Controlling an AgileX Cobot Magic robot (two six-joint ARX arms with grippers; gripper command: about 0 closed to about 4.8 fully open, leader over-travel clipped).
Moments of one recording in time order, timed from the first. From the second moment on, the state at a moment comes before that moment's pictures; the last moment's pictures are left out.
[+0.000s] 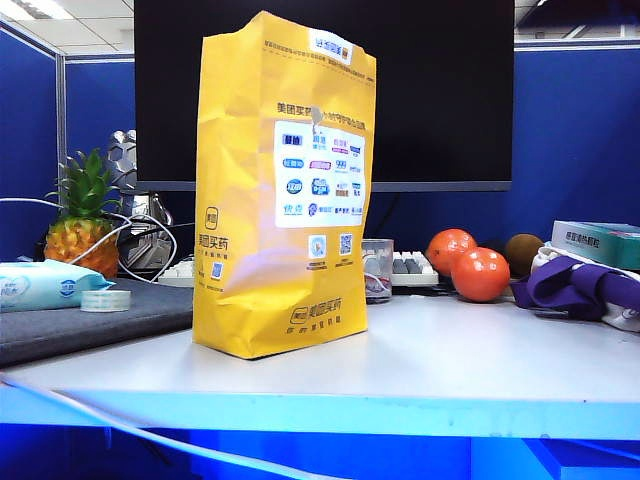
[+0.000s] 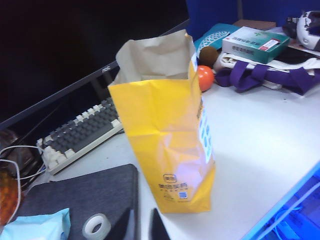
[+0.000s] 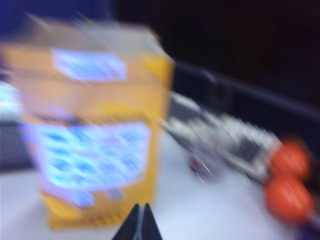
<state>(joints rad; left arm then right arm) -0.75 0.43 0.77 -0.52 -0.16 0.31 0.44 0.64 0.43 0.21 -0.17 -0.16</state>
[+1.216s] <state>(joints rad) -0.75 0.43 0.77 -0.45 -0.22 0.31 0.42 0.67 0.42 0.30 0.02 -0.10</state>
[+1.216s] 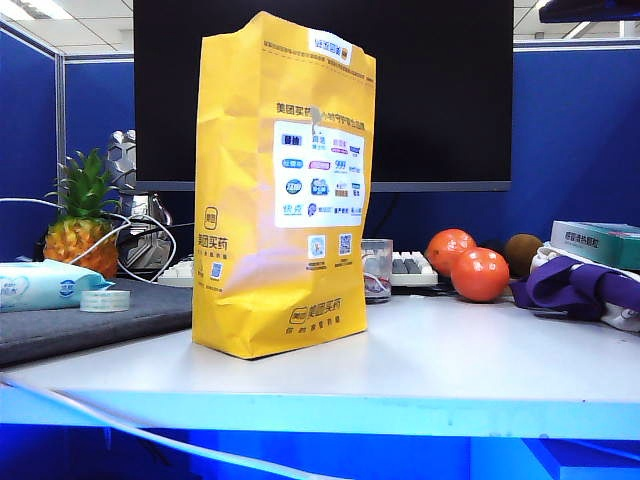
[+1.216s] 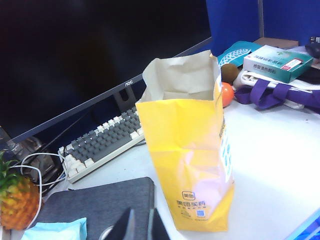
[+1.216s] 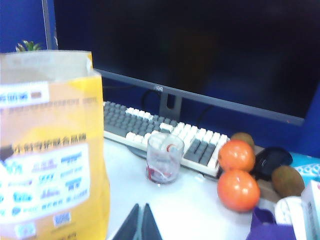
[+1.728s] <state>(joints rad) -0.34 0.34 0.42 -0.09 -0.11 0.31 0.40 0.42 0.13 0.28 0.02 -0.10</state>
